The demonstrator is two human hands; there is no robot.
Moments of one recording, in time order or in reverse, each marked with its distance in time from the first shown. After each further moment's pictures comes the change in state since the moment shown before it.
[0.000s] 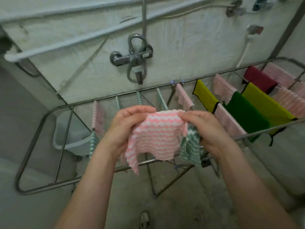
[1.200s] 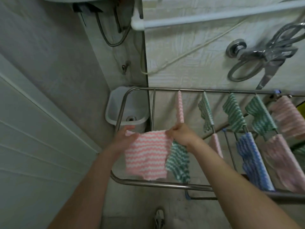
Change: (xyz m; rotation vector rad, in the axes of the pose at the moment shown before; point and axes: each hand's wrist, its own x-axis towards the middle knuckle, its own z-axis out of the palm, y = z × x) left_hand -0.051 -0.063 -0.406 0.357 0.523 -0.436; right_hand 0.151 0.133 0.366 -0.762 -0.246 0.284
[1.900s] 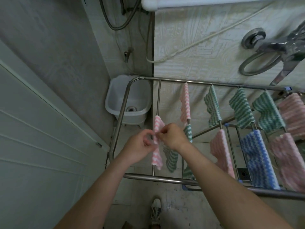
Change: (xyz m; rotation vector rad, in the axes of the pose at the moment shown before) left_hand -0.013 -0.027 0.030 0.327 -0.128 0.252; right_hand 0.017 0.009 0.052 -0.347 -0.004 -0.131
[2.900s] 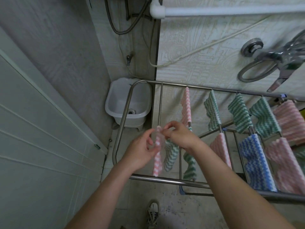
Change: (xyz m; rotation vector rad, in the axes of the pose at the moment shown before) left_hand -0.022 0.013 -0.005 0.005 0.043 0.077; right_hand -0.026 -0.016 -0.027 0.380 -0.093 0.088
